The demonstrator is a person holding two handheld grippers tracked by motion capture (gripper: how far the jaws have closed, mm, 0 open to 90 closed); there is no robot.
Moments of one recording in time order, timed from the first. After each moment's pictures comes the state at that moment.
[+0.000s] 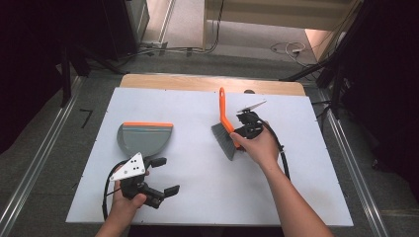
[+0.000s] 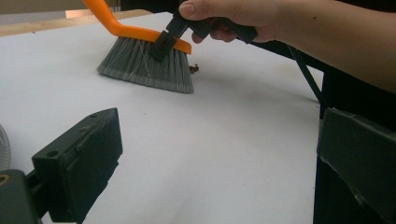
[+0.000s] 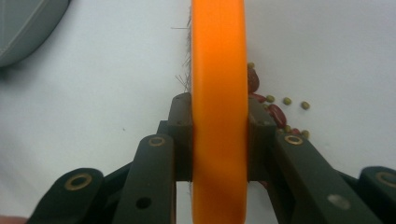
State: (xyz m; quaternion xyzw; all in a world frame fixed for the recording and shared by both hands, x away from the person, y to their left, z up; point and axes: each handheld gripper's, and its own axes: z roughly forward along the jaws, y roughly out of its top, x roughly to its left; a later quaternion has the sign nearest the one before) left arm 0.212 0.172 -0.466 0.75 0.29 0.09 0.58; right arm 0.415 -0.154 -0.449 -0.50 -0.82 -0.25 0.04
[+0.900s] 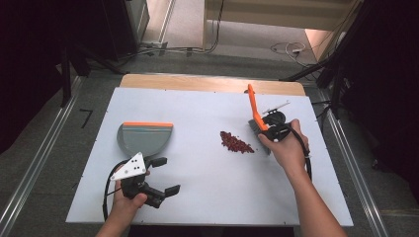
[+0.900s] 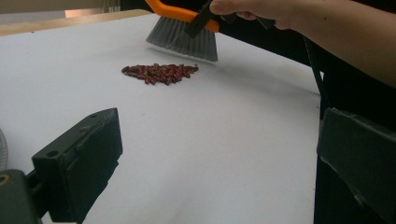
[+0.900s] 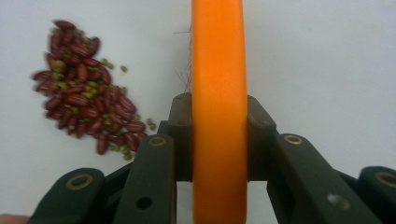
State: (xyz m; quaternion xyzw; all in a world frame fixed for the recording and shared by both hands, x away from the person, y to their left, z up) left arm 0.213 0.170 -0.467 0.75 0.29 0.09 0.58; right arm 0.400 -0.214 -0.429 -0.51 -0.83 -0.17 -0.17
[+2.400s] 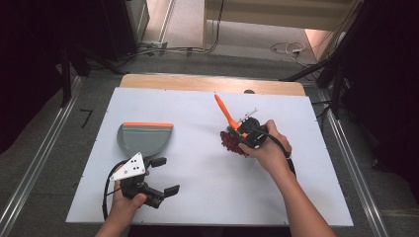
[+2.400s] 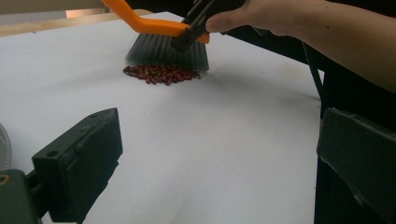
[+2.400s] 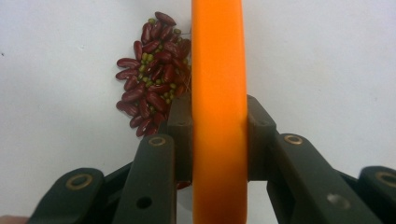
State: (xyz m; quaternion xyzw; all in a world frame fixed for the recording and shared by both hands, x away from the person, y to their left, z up) left arm 0.213 0.173 -0.466 0.75 0.29 0.09 0.58; right arm 0.381 -0.155 -0.437 -0.38 -0.89 -0.15 -0.20
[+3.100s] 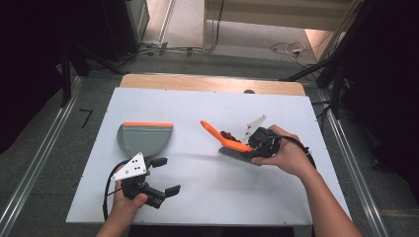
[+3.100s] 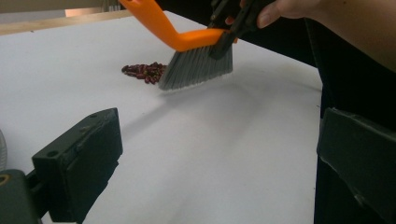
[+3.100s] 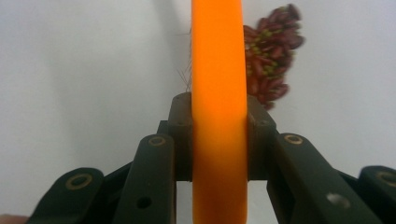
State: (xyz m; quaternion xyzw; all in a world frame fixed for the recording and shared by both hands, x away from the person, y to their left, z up) left arm 0.213 0.169 -0.467 0.75 0.29 0.09 0.58; right arm 0.361 -0.184 -0.424 -0.13 -0.97 -0.19 -0.07
